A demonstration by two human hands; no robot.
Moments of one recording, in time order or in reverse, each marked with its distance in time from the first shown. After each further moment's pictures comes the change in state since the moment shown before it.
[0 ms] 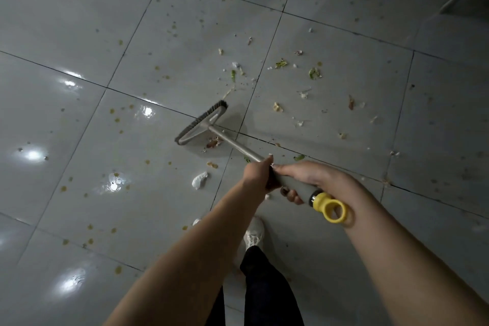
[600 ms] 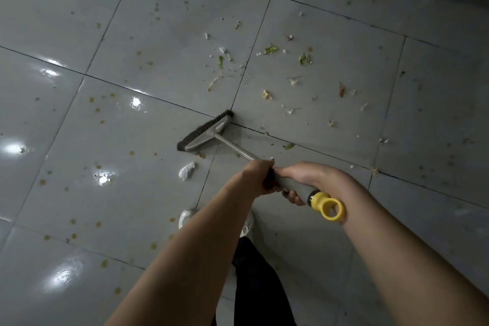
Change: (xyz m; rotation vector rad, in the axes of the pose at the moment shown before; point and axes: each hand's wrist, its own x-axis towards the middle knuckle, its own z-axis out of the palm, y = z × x) left_hand 0.012 -0.024 0.014 0.255 -0.118 -0.187; right_hand 0.014 0.029 -0.022 -0.021 0.071 0.093
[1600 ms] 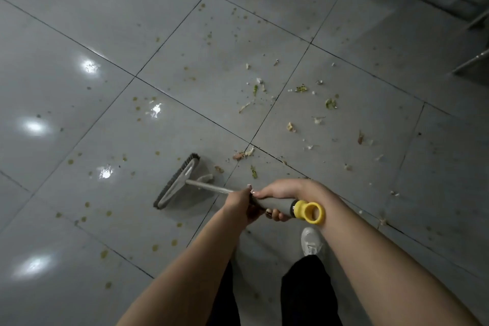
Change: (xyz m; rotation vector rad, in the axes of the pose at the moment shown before) left_hand -0.052 -0.042 -0.092 -0.566 0.131 0.083; right_hand -0.022 -0.041 0.102 -0.413 -0.160 0.030
